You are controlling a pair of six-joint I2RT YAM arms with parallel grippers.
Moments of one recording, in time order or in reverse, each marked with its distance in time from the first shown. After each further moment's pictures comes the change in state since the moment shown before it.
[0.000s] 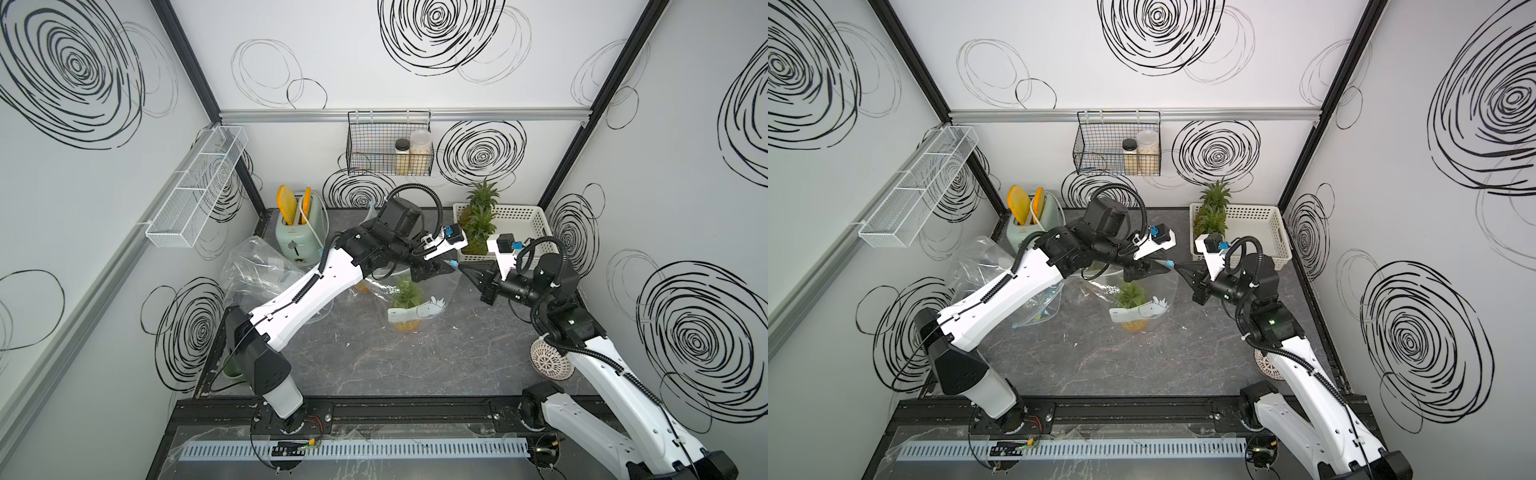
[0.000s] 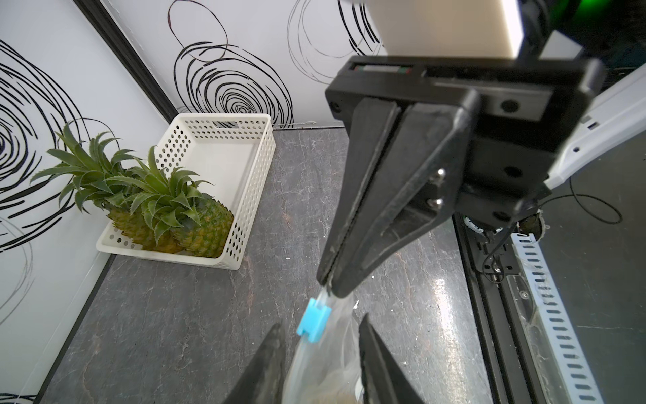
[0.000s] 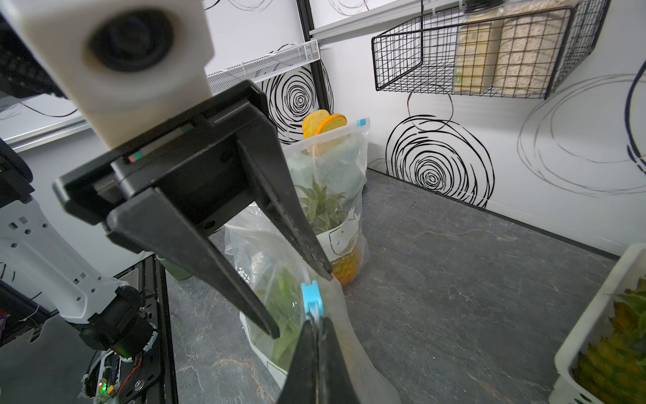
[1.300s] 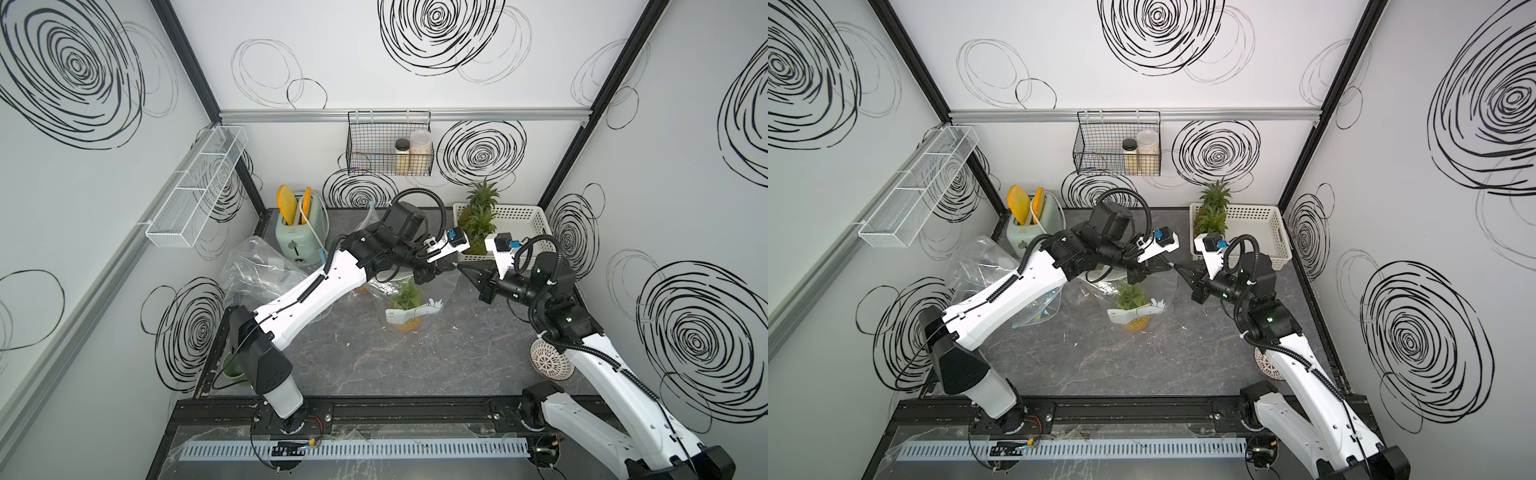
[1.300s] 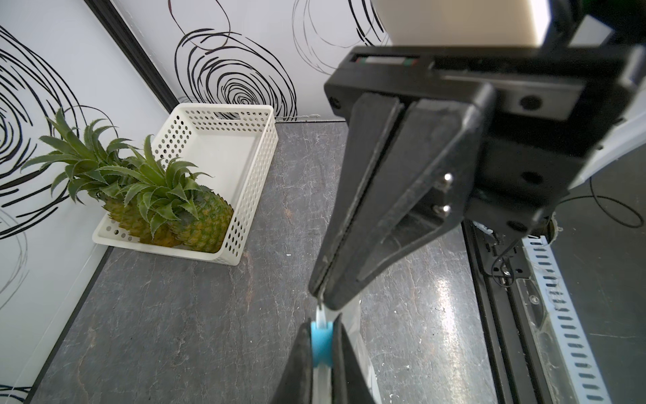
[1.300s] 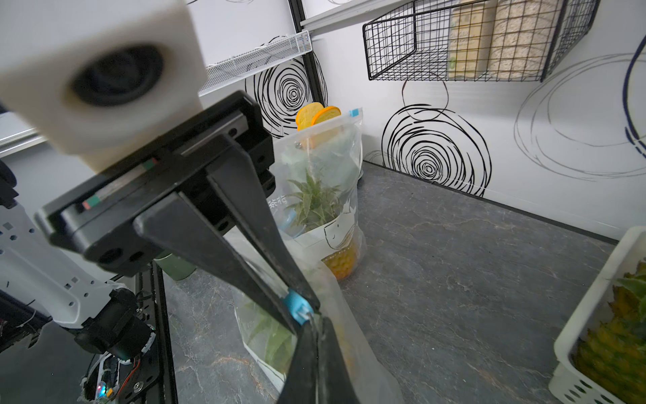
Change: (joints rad) left arm -0.010 0.001 -0.042 0.047 -0.046 -0.023; right arm -0.019 0.018 0.000 -0.008 0.024 0.018
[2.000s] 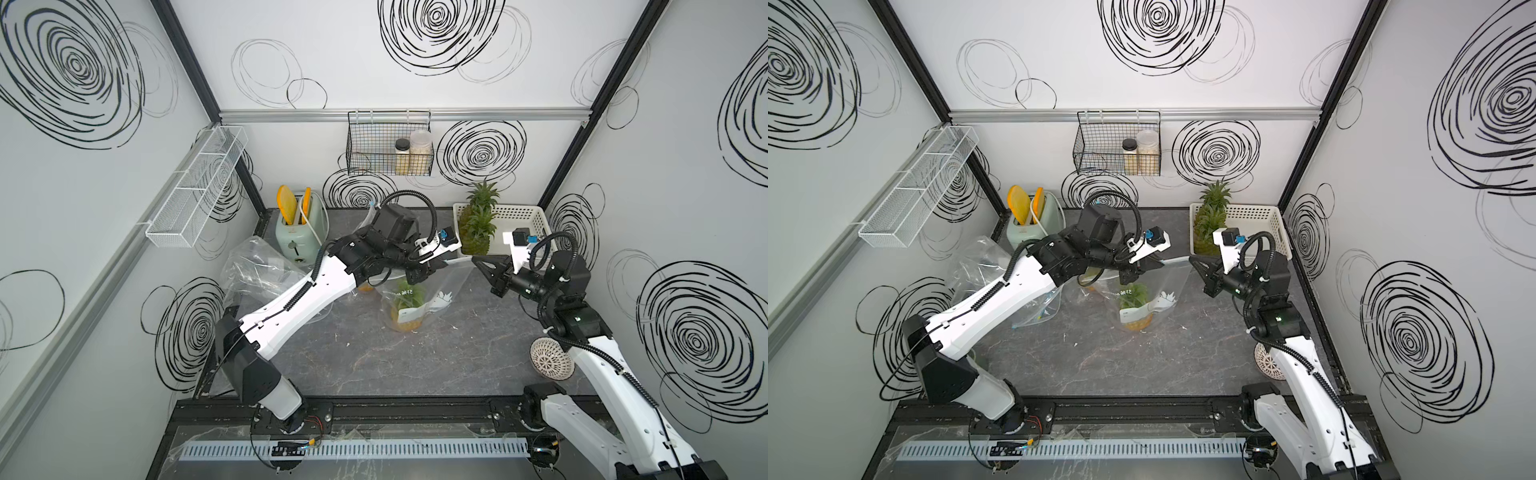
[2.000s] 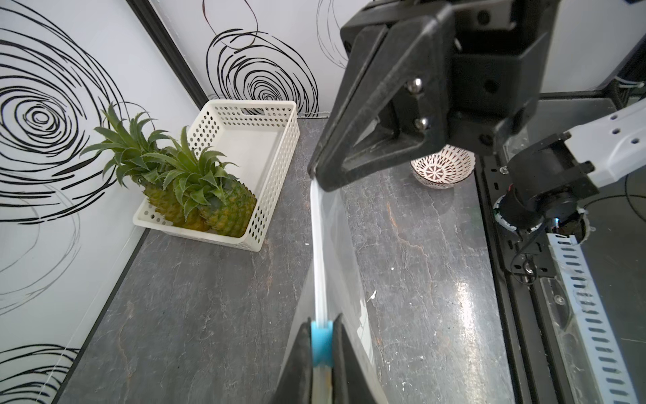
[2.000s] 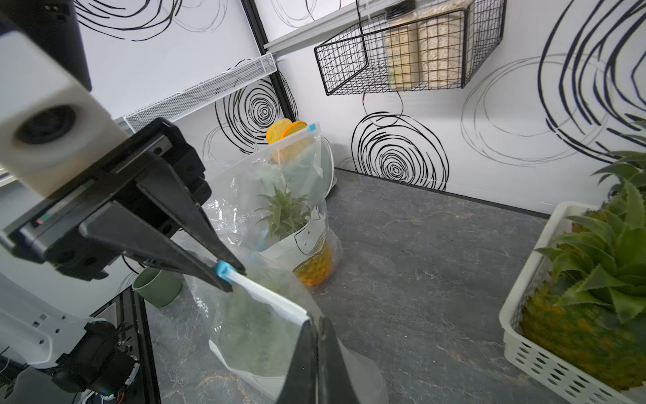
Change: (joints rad) left arm 0.023 -0.093 -0.080 0.020 -0.067 -0.001; right arm -0.158 -0.018 0.000 -0.007 -0.051 0.047
